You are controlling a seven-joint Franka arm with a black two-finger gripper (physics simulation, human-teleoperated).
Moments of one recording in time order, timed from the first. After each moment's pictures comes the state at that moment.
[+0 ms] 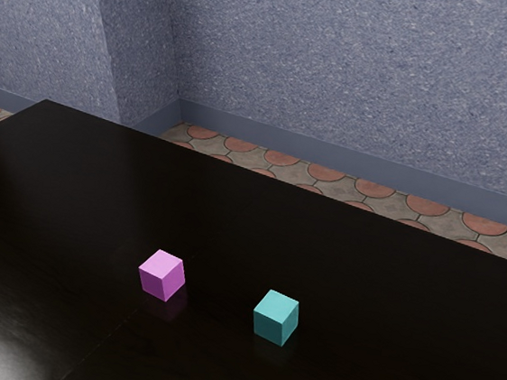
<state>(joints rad) 0.20 0.01 0.21 -1.13 0.00 1.32 0.04</state>
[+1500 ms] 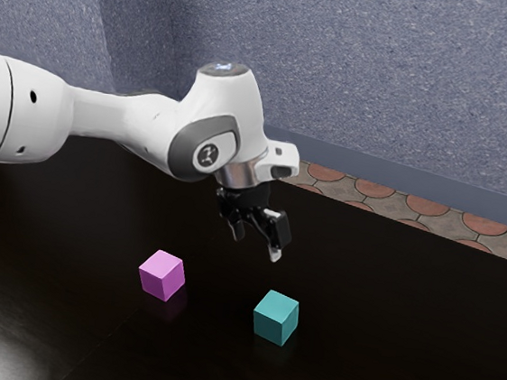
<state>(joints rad) -0.54 0.16 0.21 -1.94 -0.14 2.19 -0.05</state>
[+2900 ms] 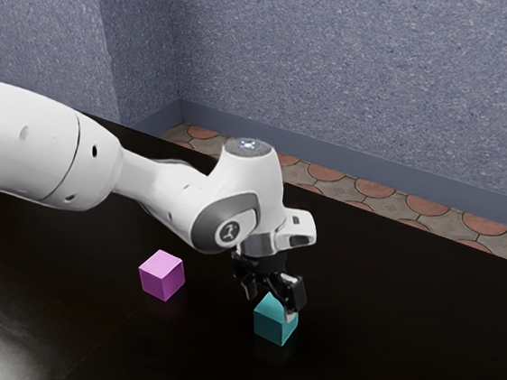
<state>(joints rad) -0.57 0.30 0.16 -2.03 -0.18 2.39 -0.14</state>
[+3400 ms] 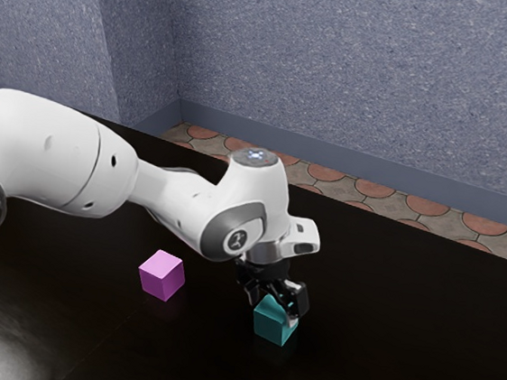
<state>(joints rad) -0.56 0.37 0.16 -1.99 -0.18 2.40 -0.14</state>
